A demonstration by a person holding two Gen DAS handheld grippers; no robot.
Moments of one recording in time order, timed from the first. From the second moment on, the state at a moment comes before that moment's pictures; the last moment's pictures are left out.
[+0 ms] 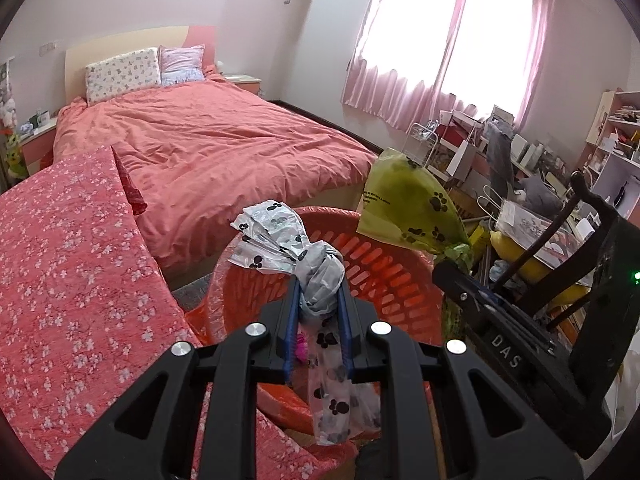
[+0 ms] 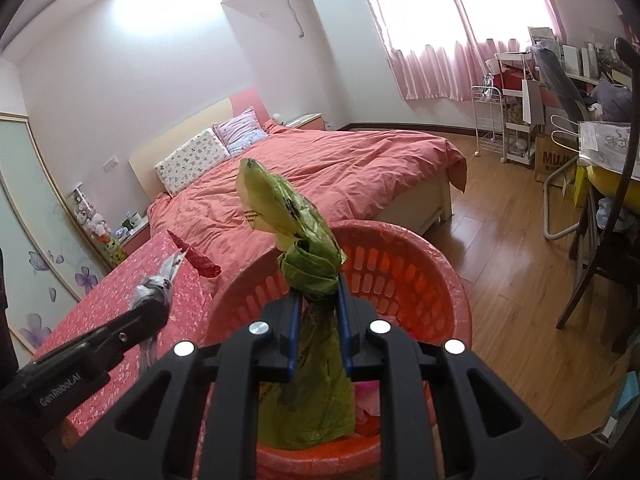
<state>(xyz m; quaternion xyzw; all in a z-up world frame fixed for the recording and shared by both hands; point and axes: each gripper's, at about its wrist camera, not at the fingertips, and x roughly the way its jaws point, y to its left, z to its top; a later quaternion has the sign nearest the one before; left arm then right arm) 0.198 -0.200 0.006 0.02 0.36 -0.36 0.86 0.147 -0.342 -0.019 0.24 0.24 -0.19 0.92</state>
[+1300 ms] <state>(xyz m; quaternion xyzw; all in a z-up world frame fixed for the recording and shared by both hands) 0.065 0.035 0.025 -0.03 0.28 -0.07 0.96 0.000 -0.173 0.033 0.03 0.17 -0.31 0.94</state>
